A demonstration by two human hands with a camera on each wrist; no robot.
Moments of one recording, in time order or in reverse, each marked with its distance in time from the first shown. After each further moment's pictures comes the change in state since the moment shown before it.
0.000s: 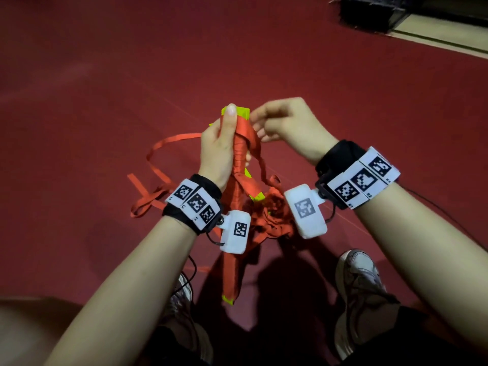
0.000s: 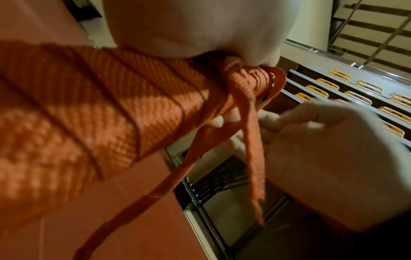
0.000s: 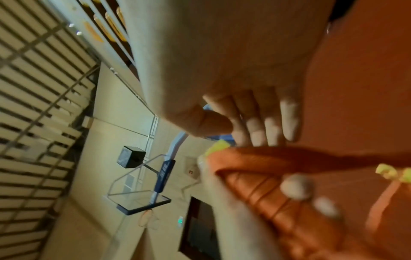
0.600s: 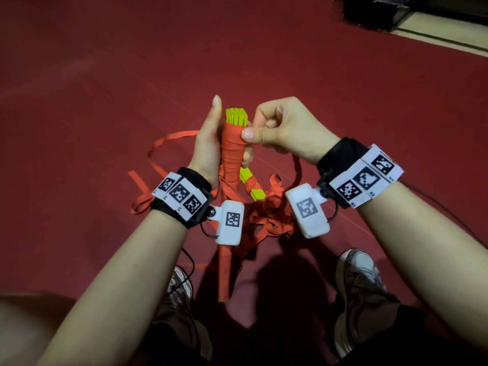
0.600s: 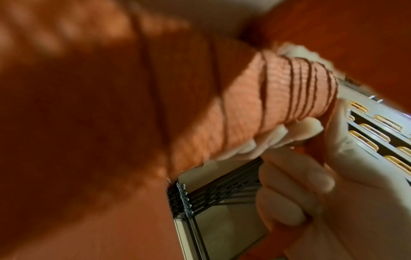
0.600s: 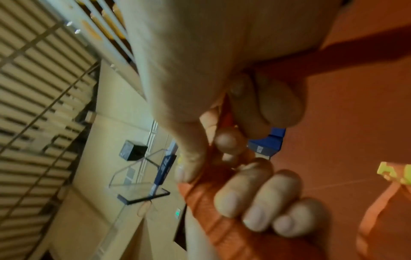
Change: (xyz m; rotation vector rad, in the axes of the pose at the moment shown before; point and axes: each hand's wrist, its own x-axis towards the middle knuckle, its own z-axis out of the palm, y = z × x) left_hand 0.011 0.006 -0.020 -0.345 -0.427 -0.297; right_hand -0.017 -0.015 0.002 0.105 -0.196 -0.073
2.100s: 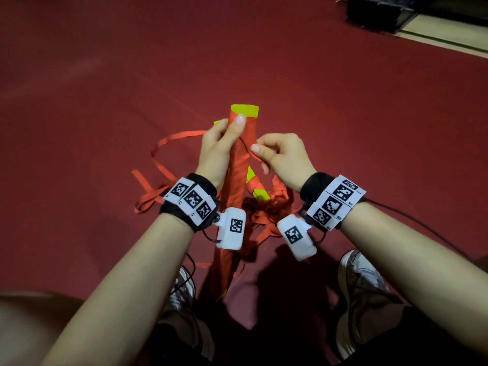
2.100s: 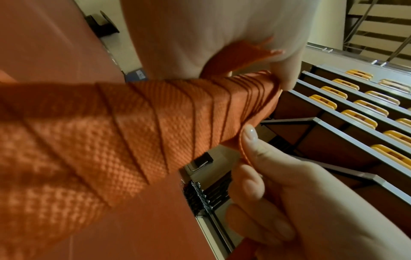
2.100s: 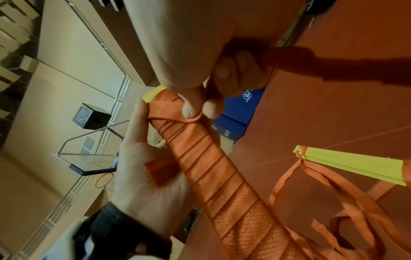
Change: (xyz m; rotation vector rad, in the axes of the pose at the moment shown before) left_hand -0.006 -0.015 -0.004 0.274 0.297 0.239; right_hand 0.002 0.074 0.026 -0.238 0.306 0.008
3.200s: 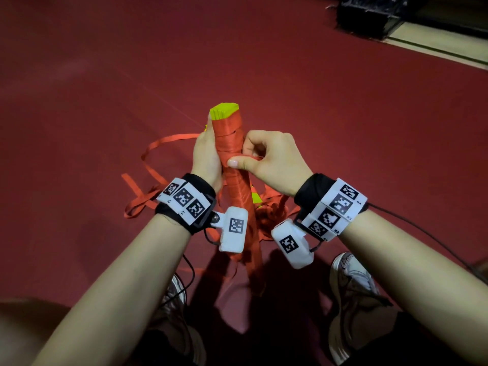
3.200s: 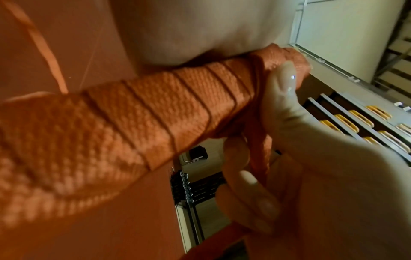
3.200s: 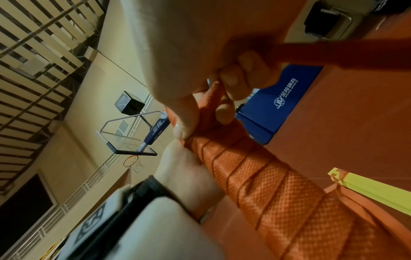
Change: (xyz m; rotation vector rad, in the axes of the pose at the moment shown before) left_hand 0.009 0.003 0.017 -0.126 0.272 -0.174; right_hand -0.004 -0.021 -0.008 -0.165 0.012 -0.184
